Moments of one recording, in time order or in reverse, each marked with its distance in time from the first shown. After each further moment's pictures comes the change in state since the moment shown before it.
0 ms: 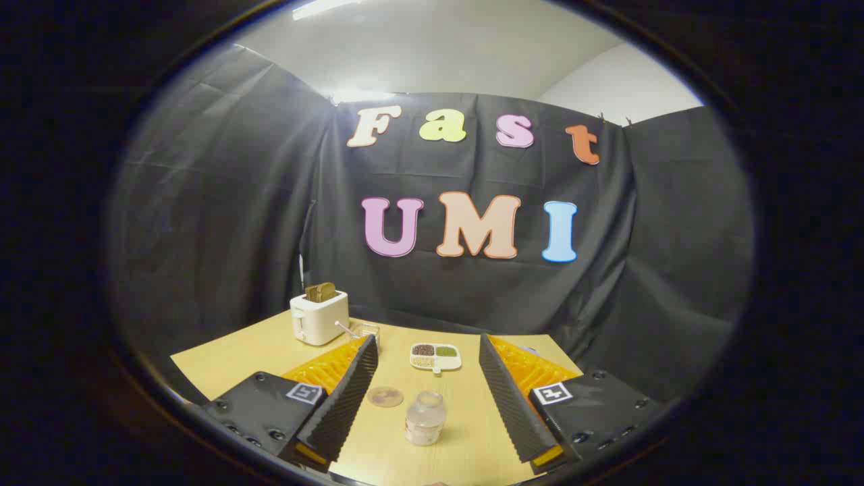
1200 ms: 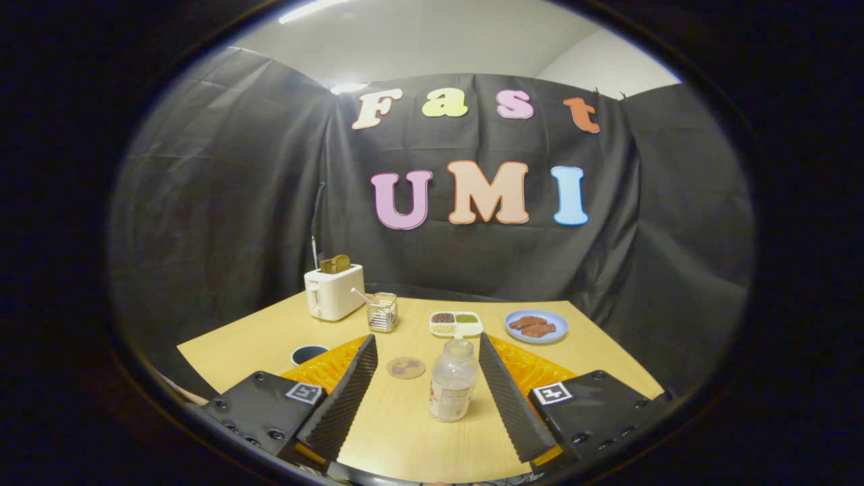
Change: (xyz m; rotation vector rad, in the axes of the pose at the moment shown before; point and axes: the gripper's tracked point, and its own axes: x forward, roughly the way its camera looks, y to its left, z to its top) arm -0.009 0.029 -0.107 0.082 0.083 0.053
